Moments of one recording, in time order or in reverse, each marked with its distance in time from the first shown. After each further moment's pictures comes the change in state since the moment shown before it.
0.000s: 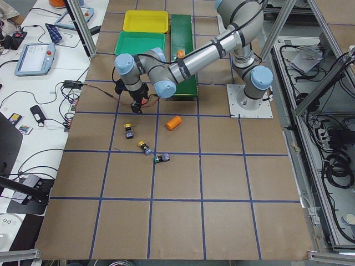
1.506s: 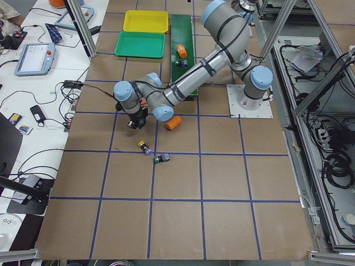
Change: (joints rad) left arm 0.021 -0.007 -0.105 0.069 -0.002 0.169; right arm -0.001 0.004 0.046 -0.001 -0.007 -0.008
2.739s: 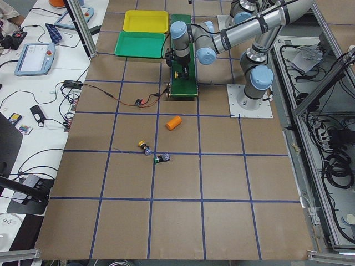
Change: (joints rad) left arm -0.399 0.566 -0.619 0.002 -0.010 -1.067; right arm 0.002 -0.001 0.022 -0.005 0.009 0.006
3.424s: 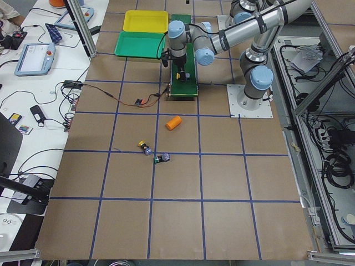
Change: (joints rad) left arm 0.106 -0.011 0.074 0.022 0.006 0.057; right arm 0.002 0.005 0.002 -0.059 -0.001 -0.001
